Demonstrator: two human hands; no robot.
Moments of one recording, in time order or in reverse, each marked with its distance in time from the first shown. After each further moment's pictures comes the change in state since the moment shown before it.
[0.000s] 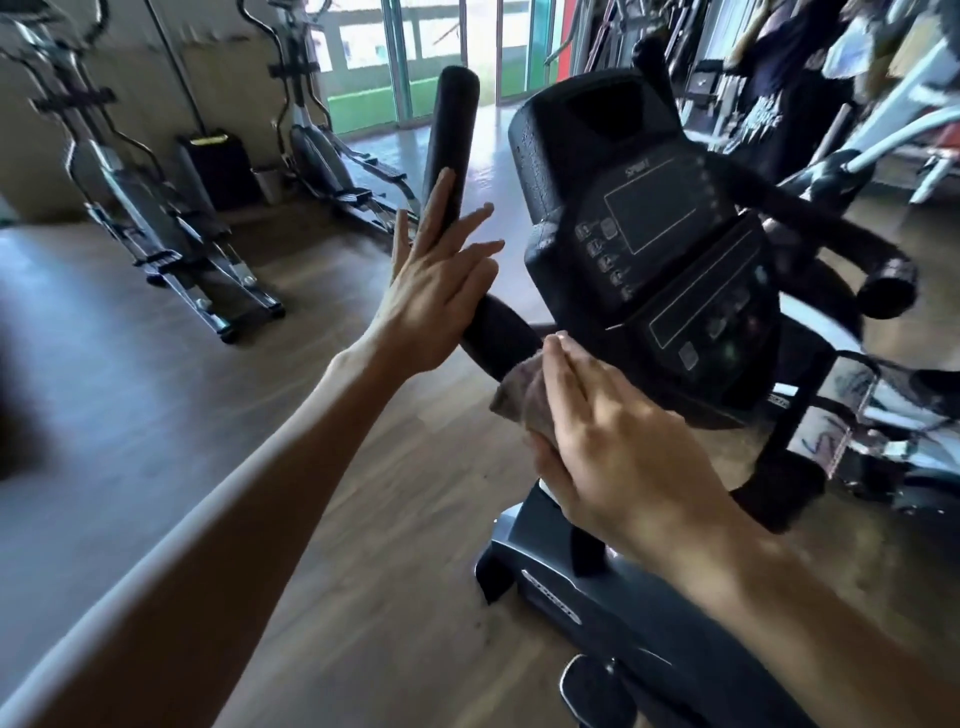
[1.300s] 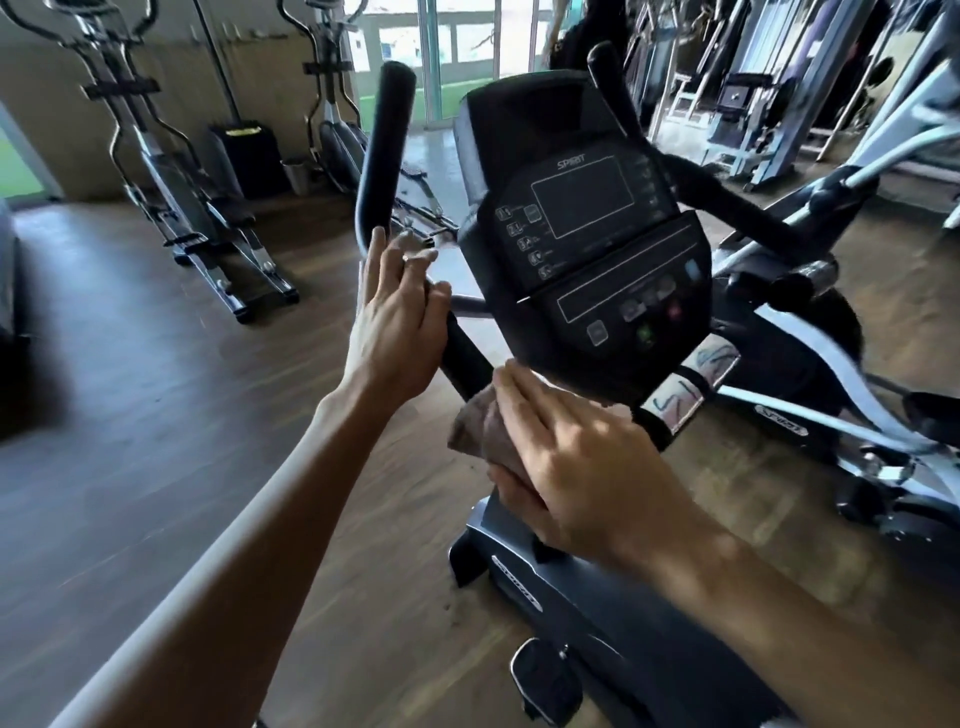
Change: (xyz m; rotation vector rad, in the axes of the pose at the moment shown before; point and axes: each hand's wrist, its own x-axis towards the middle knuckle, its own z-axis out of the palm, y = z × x) left_hand -0.045 0.106 0.026 -0.030 0.141 -0.449; right_hand -0.066 0.068 -0.018 0.202 -0.021 -0.250
